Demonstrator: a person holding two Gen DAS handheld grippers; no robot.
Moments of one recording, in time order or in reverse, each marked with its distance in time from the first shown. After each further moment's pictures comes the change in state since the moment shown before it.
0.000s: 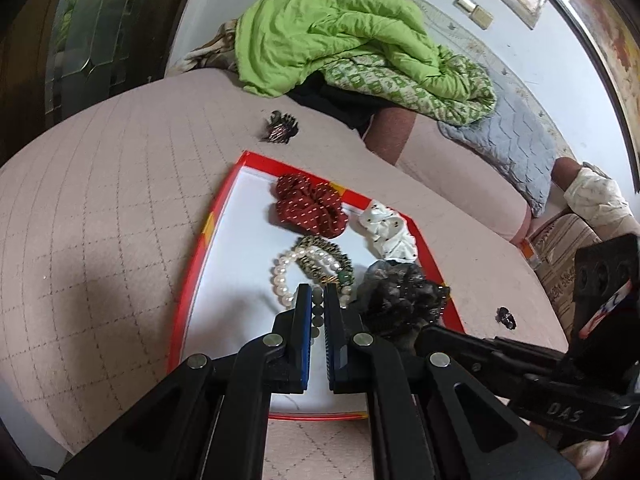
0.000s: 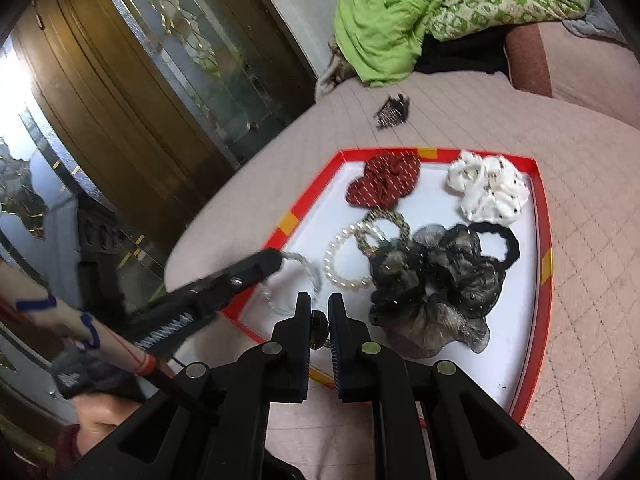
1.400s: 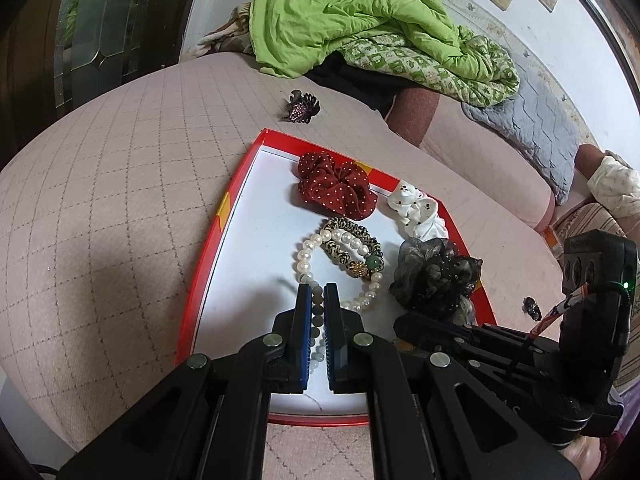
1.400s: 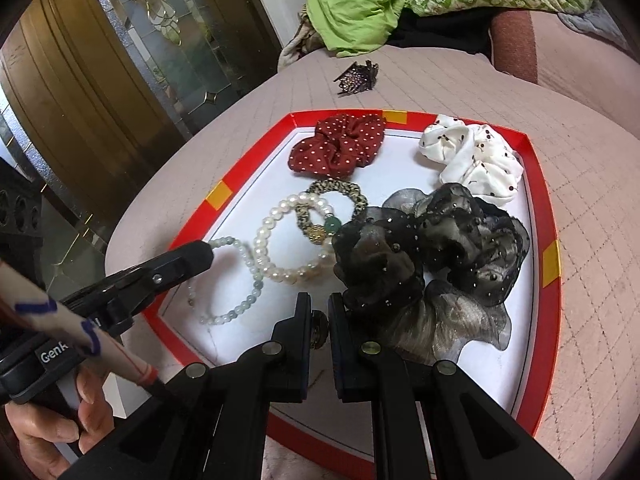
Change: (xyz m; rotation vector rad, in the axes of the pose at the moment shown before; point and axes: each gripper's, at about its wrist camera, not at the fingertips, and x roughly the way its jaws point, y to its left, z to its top) left arm 0.018 0.004 -0.003 0.014 0.055 0.082; right arm 0.051 -0.024 -0.001 -0.027 0.072 -0.153
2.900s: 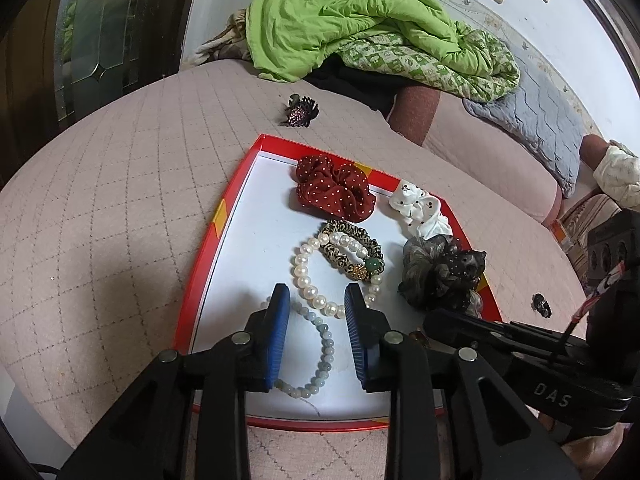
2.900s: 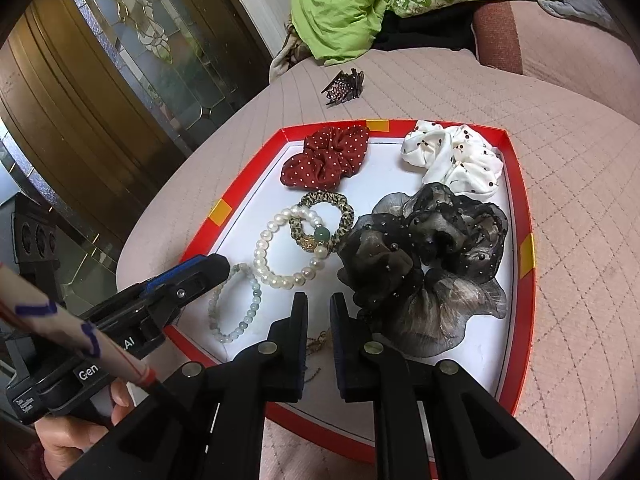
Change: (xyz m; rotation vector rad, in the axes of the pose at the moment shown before) left arm 0.003 -0.009 -0.001 0.032 -0.013 0.035; right arm -0.020 -0.006 0.001 0.070 -0.017 0.025
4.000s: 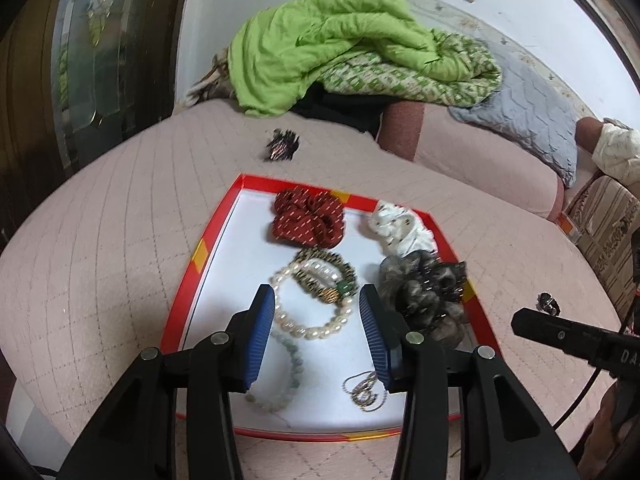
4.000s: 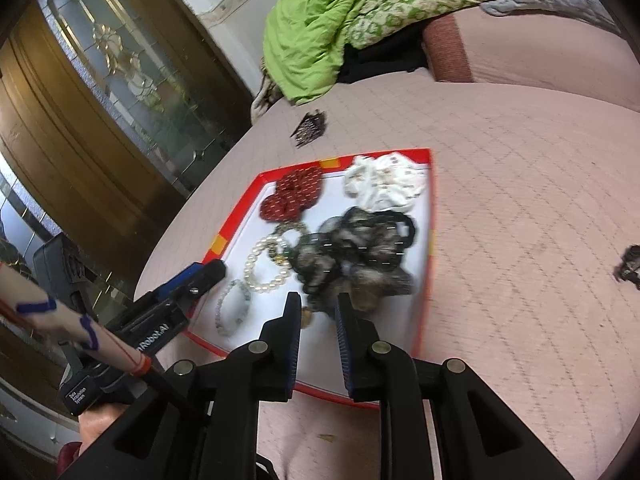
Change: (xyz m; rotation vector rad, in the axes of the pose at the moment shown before) left arm -0.015 -0.042 0.000 0.116 -0.120 0.054; right arm -0.077 -0.042 -0.014 0.116 -0.109 0.005
